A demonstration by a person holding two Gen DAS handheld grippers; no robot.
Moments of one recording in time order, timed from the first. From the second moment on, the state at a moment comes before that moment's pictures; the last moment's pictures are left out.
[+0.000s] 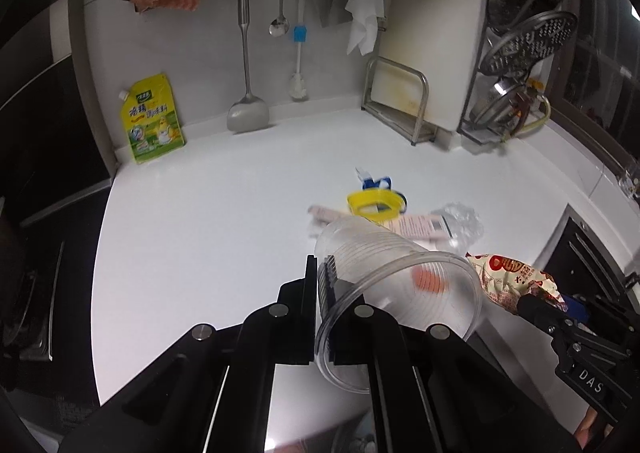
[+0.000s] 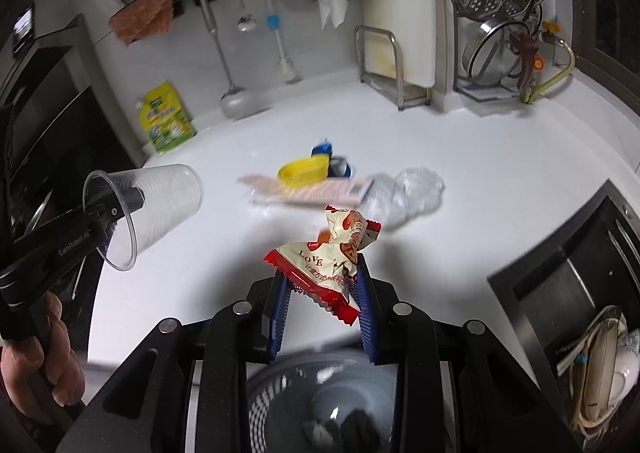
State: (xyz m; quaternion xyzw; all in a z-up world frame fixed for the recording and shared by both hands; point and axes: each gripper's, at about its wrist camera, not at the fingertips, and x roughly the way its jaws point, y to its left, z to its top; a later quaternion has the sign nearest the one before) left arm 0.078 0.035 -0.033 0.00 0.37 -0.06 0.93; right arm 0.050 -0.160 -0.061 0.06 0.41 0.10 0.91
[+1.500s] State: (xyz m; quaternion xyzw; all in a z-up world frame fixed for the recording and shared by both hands) left arm -0.058 -0.040 -0.141 0.02 0.52 -0.08 0.85; right arm -0.070 -0.190 -0.152 0.02 0.54 0.18 0.82
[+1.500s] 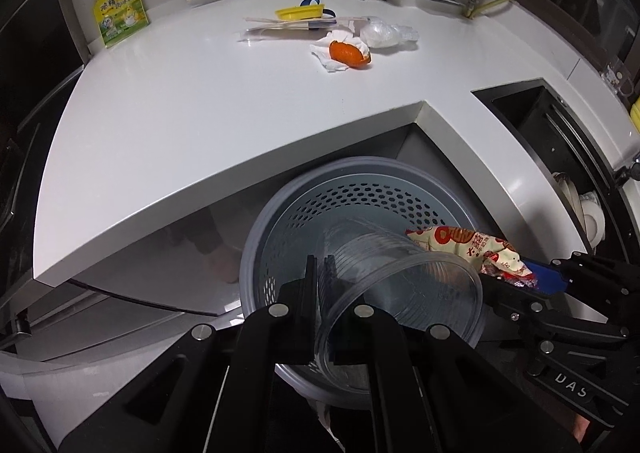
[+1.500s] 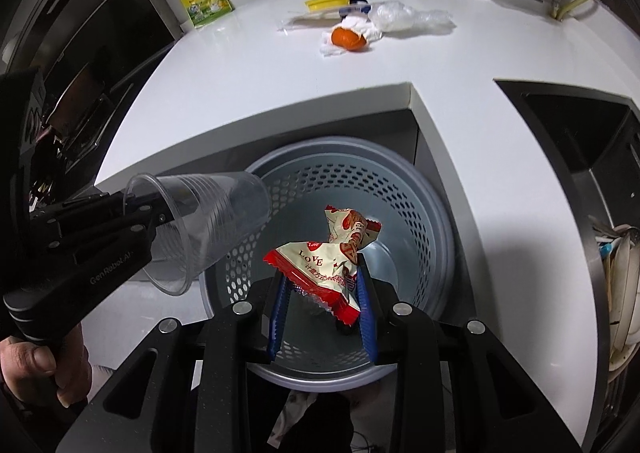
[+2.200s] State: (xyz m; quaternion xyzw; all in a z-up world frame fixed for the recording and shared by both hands) left arm -0.056 -0.033 -0.144 0.02 0.53 -0.07 0.85; right arm -0.070 -0.189 -0.153 0.03 0.54 0.18 0.82
